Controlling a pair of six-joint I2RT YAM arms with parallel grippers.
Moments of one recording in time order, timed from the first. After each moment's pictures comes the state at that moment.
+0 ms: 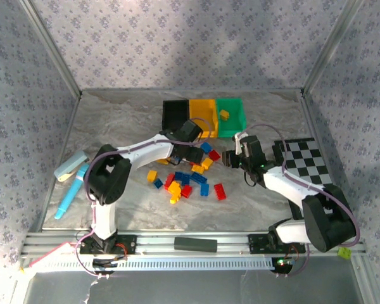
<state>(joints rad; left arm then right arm) -0.78 1.93 1.42 -0.62 -0.12 -0.40 0.41 1.32 0.62 0.00 0.00 0.21</state>
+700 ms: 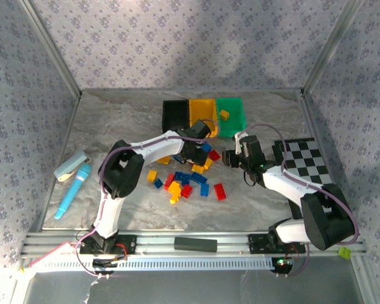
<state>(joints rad) -0.80 2.07 1.58 -0.76 -0.08 -0.39 0.41 1.33 0.62 0.02 0.01 0.22</state>
